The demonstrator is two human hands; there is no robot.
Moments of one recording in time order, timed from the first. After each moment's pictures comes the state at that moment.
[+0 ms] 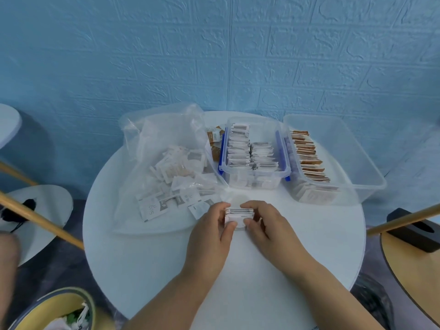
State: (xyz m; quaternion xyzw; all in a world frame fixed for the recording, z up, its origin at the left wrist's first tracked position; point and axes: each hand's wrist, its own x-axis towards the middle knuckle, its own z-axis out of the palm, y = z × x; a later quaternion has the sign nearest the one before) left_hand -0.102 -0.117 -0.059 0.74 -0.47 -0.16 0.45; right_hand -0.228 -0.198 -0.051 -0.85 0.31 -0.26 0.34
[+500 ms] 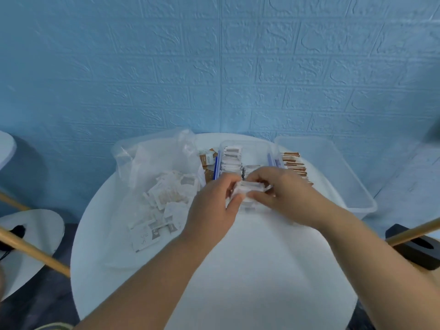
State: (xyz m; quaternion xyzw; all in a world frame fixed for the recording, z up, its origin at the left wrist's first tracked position) left_hand -0.084 -0.174 0.021 0.68 -0.59 -0.04 0.43; right_hand -0.221 -0.266 0.057 -0.92 0.25 -0.20 0.22
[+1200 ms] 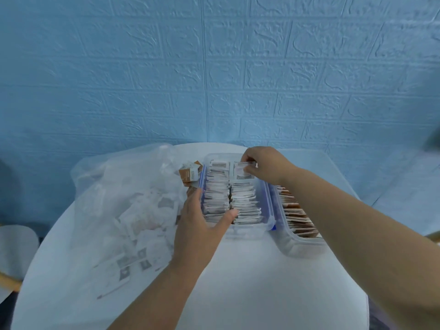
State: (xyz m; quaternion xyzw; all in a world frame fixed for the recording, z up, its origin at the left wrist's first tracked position) left_hand -0.074 -0.230 -0.023 0.75 -0.44 -0.14 0.48; right_hand -0.173 -0.427 0.033 -0.93 0.33 -0.11 0.11
